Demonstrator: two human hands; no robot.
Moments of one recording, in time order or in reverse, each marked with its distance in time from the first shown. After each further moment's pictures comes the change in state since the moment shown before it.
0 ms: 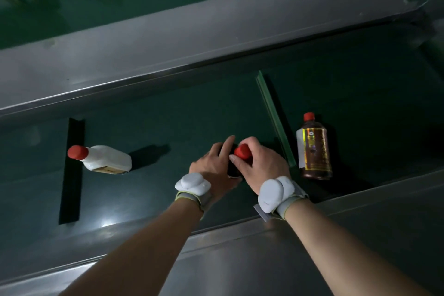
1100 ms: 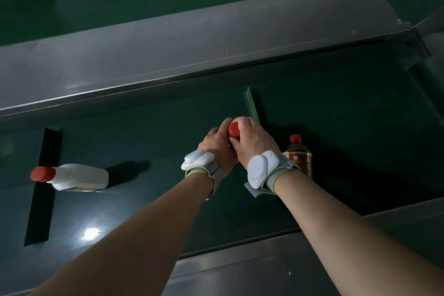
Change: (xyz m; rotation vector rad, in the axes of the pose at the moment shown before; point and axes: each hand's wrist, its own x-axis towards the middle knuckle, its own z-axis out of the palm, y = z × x) left_hand 0.105 0.048 -0.007 -0.328 0.103 -0.201; right_hand 0.105 0.018 -0.036 -0.142 -0.125 -0.035
